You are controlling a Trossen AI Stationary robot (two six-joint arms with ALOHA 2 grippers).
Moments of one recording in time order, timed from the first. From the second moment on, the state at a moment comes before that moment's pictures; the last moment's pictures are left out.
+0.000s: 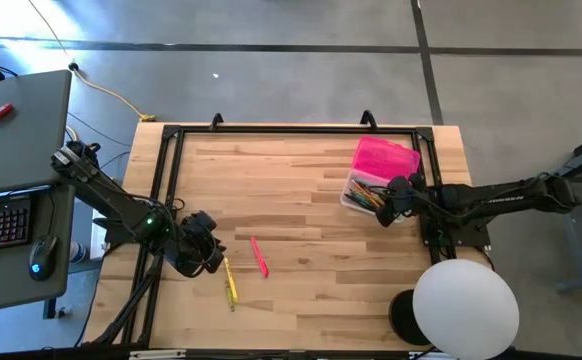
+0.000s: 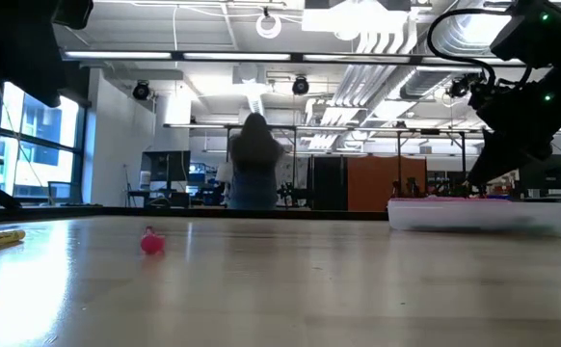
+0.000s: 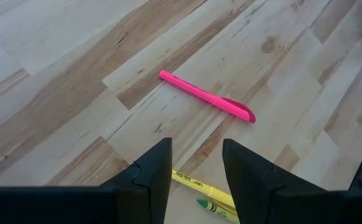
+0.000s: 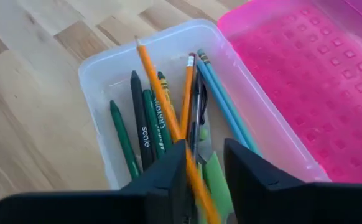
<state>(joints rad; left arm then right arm) -0.67 1.09 0.80 -0.81 -0.49 -1.42 0.00 0.69 0.31 -0.56 0.51 0.65</state>
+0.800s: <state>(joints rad) -0.67 1.09 0.80 -0.81 -0.49 -1.42 0.00 0.69 0.31 0.17 0.36 0.33</state>
